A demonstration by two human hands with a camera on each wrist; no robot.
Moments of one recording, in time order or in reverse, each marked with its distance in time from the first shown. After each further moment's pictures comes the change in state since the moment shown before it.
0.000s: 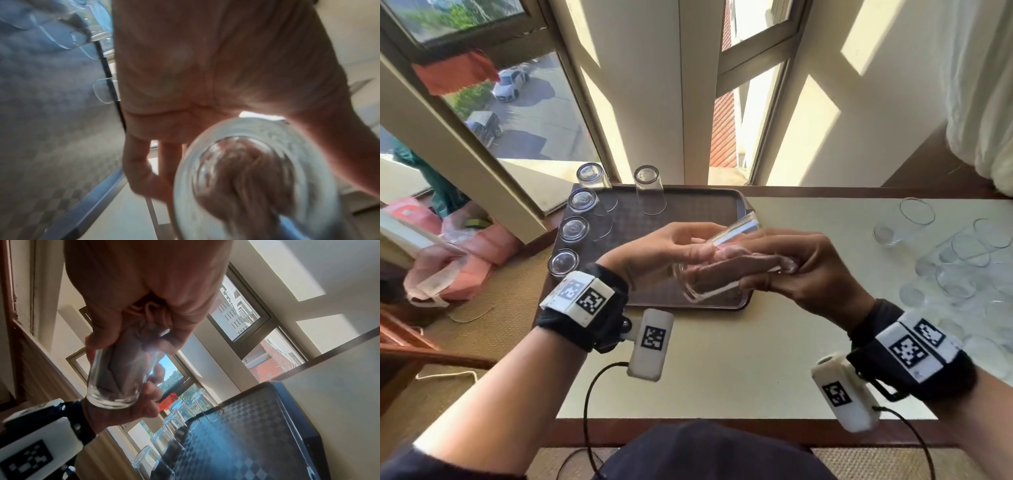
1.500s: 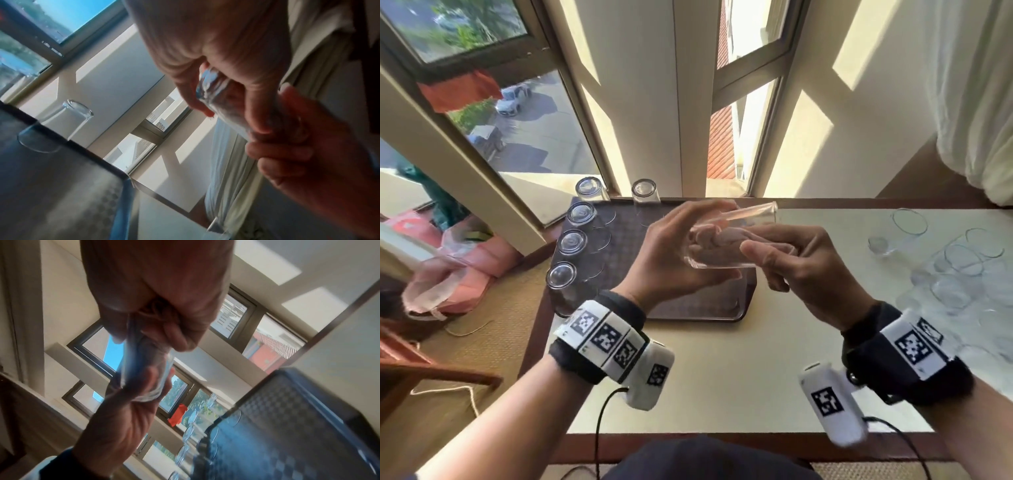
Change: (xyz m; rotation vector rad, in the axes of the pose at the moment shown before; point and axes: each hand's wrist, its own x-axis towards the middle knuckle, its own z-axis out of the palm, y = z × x) left_hand 0.005 0.003 0.024 0.725 0.463 0.720; right_hand 0.011 -0.028 0.001 0.361 0.185 0.323
